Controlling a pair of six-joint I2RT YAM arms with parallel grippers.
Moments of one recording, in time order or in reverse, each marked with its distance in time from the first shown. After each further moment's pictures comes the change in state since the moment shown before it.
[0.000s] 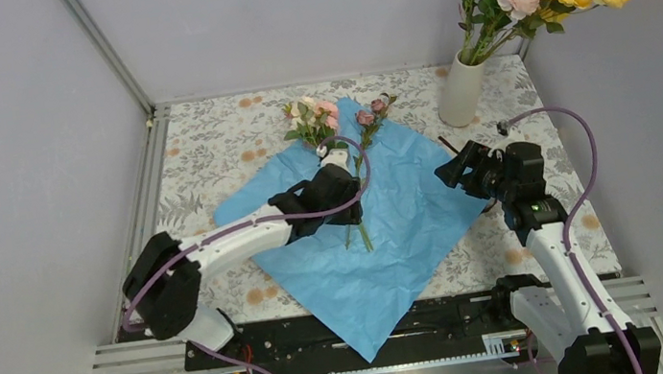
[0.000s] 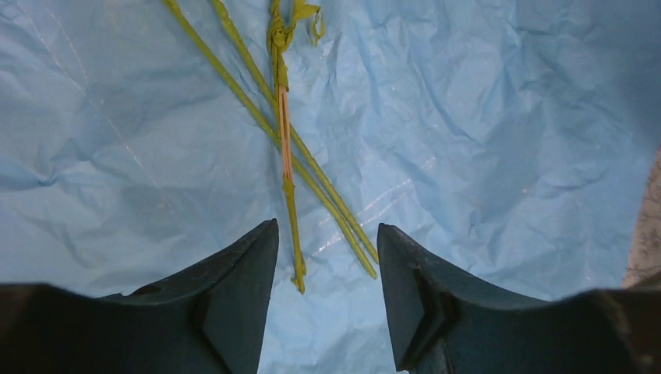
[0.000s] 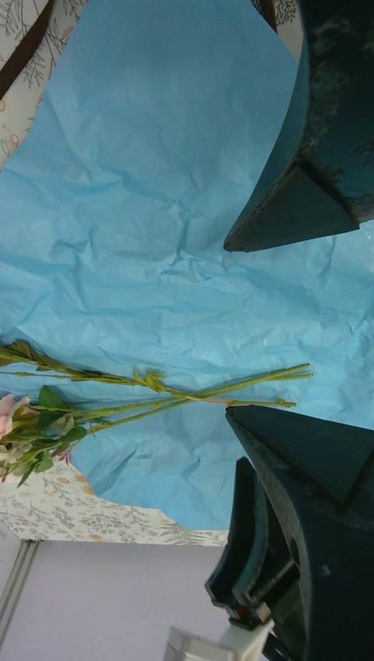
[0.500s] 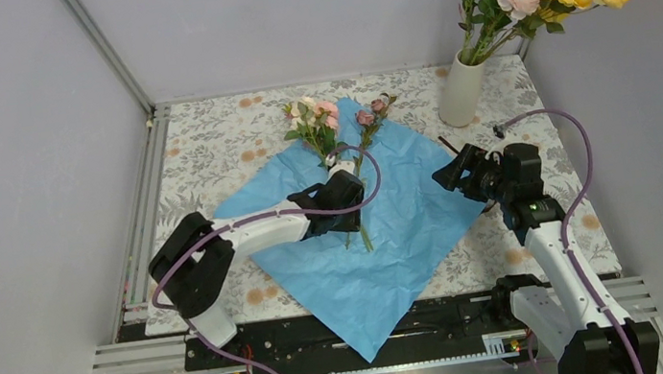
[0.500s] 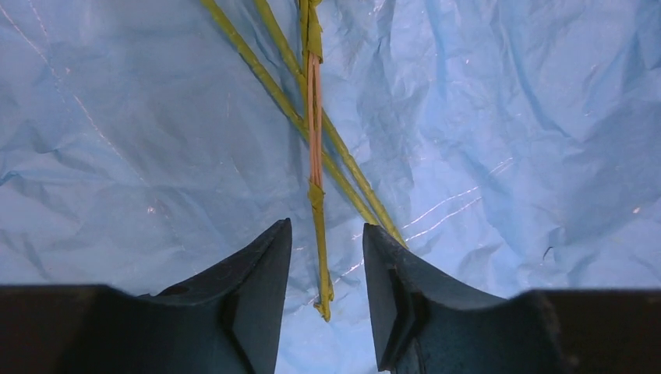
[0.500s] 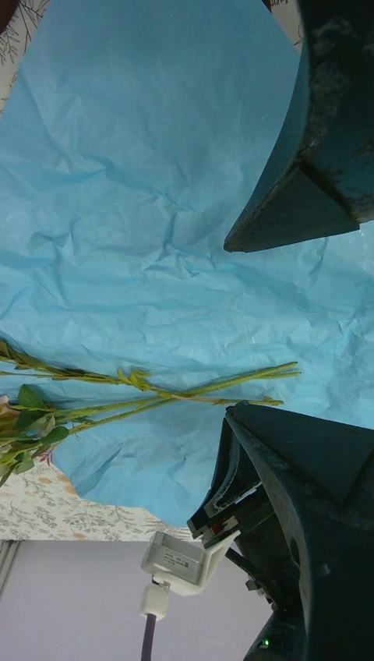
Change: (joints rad) left arm -0.003 0.188 0.031 0.005 -0.022 -0.004; right arm 0.000 0.017 -0.016 0.001 -0.040 0.002
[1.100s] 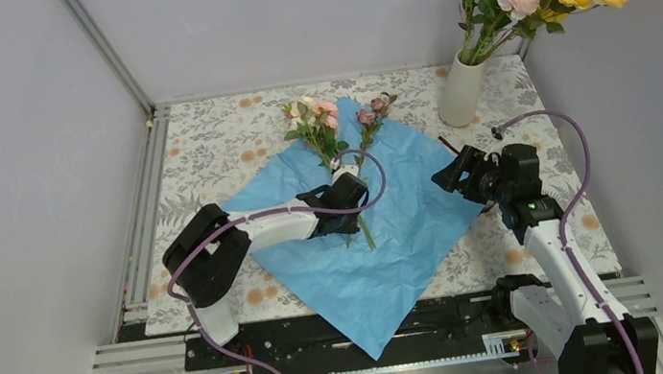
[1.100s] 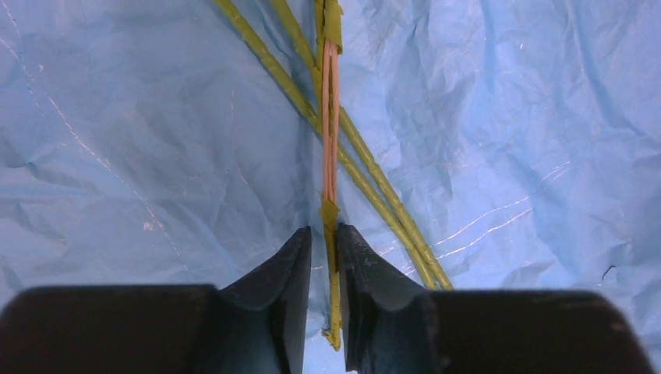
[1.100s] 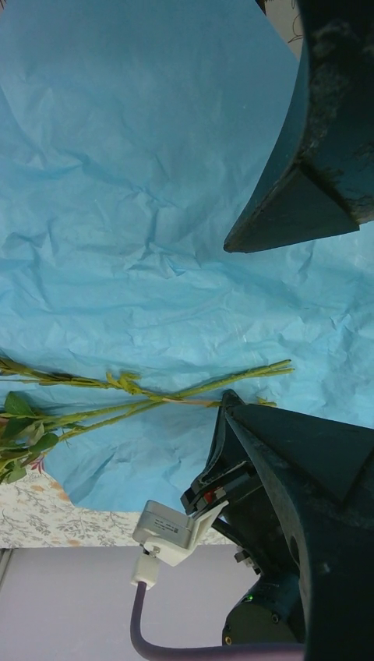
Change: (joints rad) left arm 0.000 0.092 0.011 0.021 -0.008 0.005; right arm 0.000 0.019 -0.011 0.000 -0.009 0.002
